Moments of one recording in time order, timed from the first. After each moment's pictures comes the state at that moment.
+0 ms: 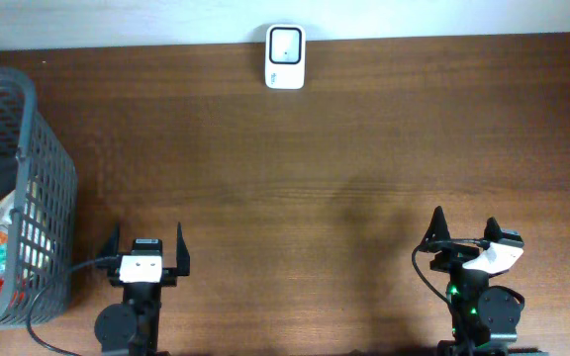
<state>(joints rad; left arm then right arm) 0.07 0.01 0.01 -0.06 0.04 0.20 -0.06 0.01 0.01 -0.07 0.08 0.23</state>
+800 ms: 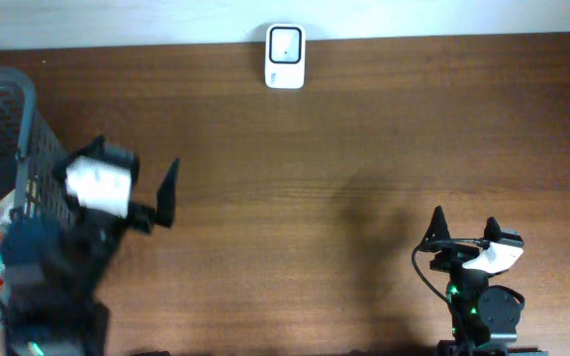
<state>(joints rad) 0.07 0.77 1.01 -0.44 0.33 0.23 -0.06 0.01 0.01 -0.07 0.08 0.23</state>
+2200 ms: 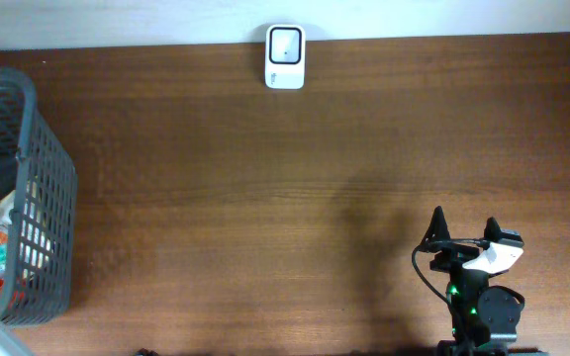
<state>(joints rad) 0.75 1.36 1.76 -1.21 -0.03 -0.50 -0.06 0.01 0.01 -0.07 0.08 0.23</state>
